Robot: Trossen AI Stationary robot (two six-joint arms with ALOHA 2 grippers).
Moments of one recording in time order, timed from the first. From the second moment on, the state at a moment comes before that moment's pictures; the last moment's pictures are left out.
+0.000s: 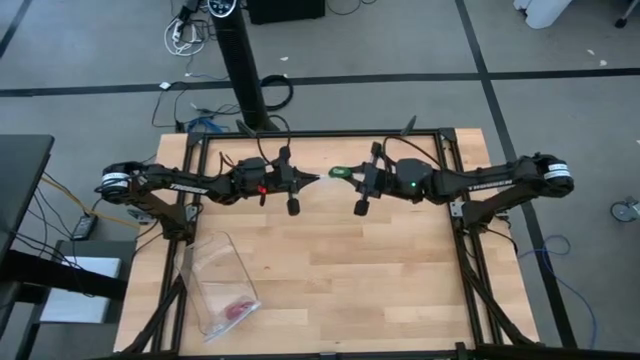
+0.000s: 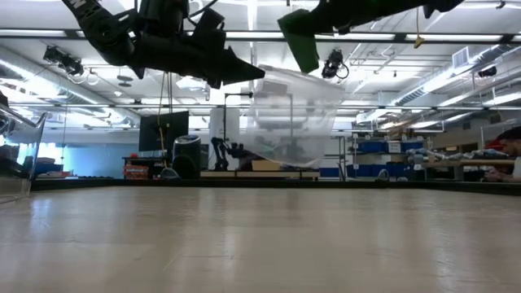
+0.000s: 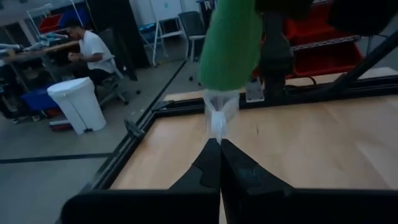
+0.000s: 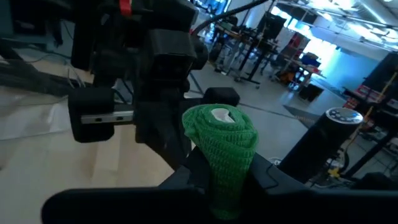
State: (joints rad) left arm 0.23 1.45 0.65 0.73 0.02 0.20; right arm -0.02 1.25 0.82 0.35 0.33 -0.37
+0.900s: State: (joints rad) left arm 0.23 1.45 0.65 0.80 0.08 0.19; right arm -0.23 1.26 0.82 0.26 -0.25 -0.32
